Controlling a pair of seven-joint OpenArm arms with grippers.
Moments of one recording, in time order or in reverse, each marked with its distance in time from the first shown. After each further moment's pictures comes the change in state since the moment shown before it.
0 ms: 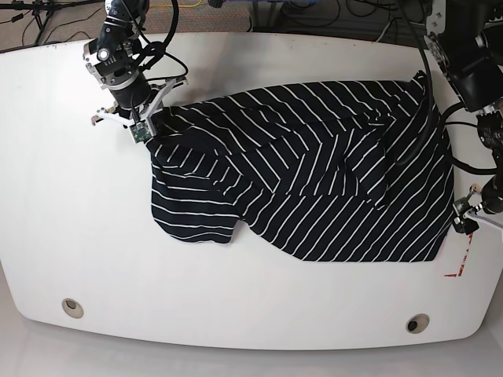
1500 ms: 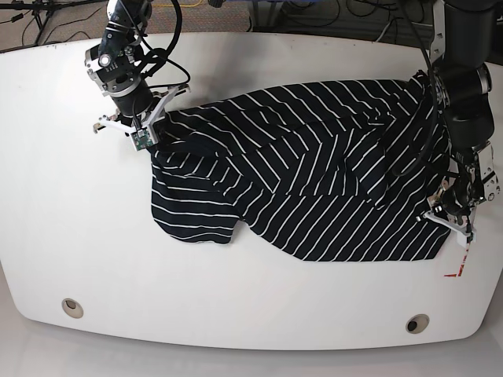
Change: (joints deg) left arm -12.3 1.5 12.6 -39.1 4.9 -8.1 -23.3; right arm 1.9 0.0 0.0 -0.4 0.0 0.0 0.2
